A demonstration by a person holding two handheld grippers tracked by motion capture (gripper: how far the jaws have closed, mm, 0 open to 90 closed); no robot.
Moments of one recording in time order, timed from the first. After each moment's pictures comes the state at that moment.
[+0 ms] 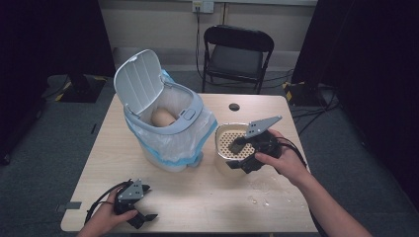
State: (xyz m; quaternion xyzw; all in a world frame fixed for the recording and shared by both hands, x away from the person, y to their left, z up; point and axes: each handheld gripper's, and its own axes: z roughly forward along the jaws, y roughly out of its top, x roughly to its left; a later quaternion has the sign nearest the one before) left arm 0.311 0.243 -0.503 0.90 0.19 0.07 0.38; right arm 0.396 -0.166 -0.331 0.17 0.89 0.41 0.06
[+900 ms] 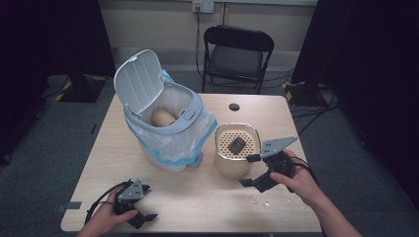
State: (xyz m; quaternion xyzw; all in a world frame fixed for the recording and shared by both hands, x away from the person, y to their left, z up) left arm 0.311 0.243 -0.503 0.90 0.19 0.07 0.38; right arm 0.364 -0.203 -0.364 0.18 0.89 0.42 0.04
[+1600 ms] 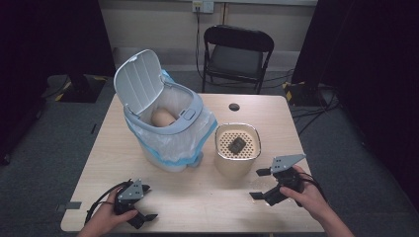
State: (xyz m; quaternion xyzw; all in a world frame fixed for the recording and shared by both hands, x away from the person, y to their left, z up) left arm 0.311 0.243 -0.503 0.90 0.20 0.07 0.38; right arm 0.349 -0.241 -0.416 0.21 0.89 0.41 0.03
